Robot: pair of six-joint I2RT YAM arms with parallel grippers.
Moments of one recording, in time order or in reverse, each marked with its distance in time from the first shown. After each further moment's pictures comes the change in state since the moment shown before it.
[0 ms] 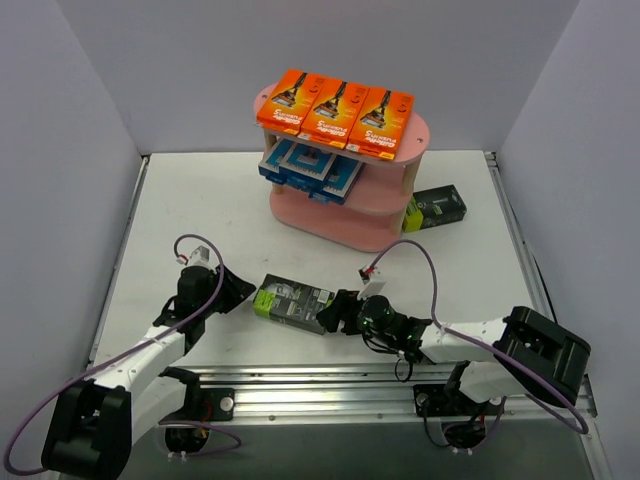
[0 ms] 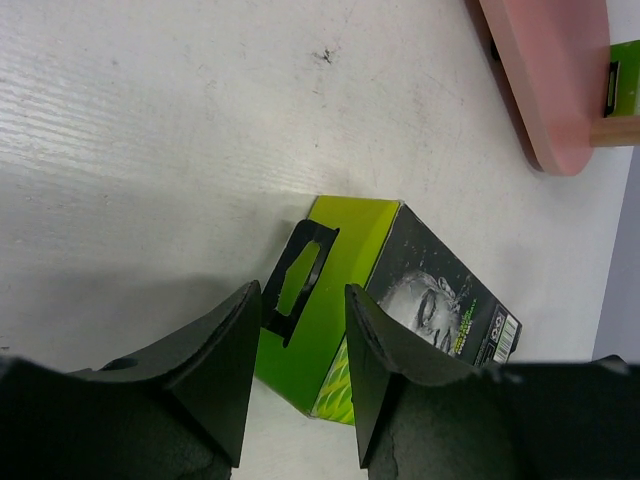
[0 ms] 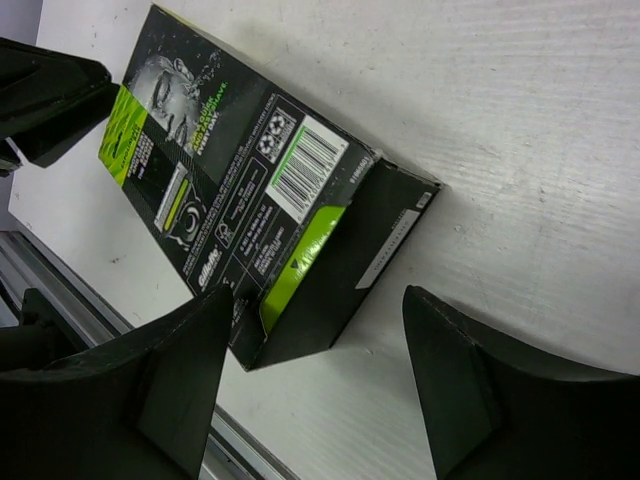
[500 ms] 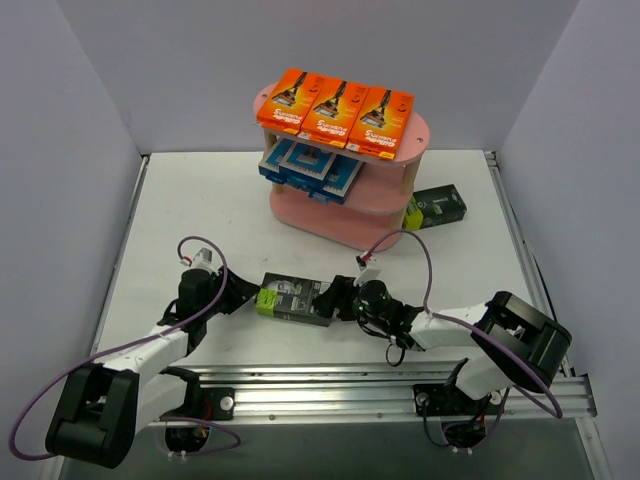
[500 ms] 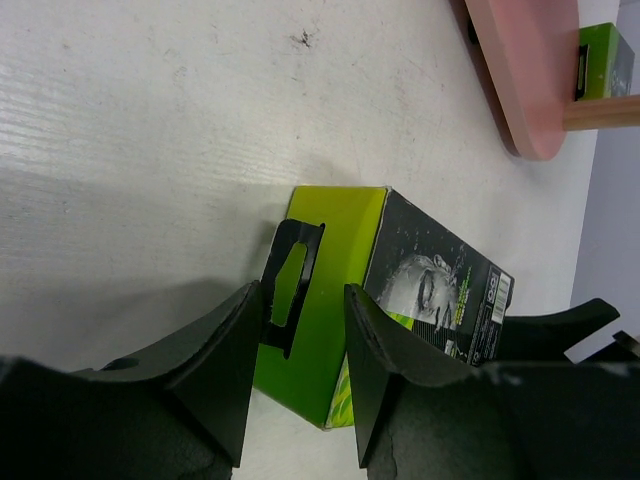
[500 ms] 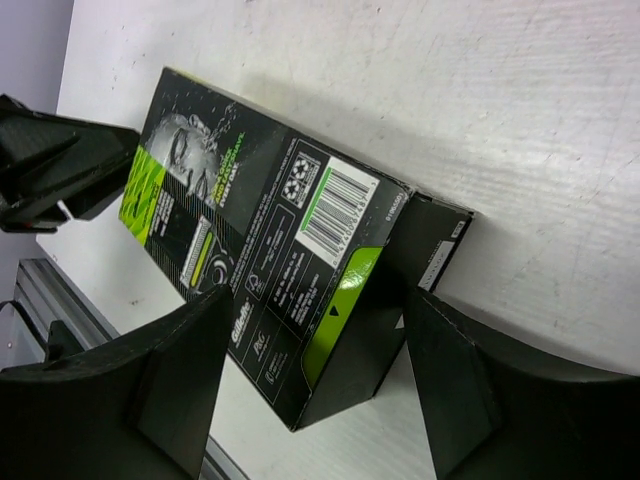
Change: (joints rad) left arm 0.012 0.095 -0.061 0.195 0.088 -0.034; right arm -0.087 0.142 0.079 0.101 -0.098 -0.004
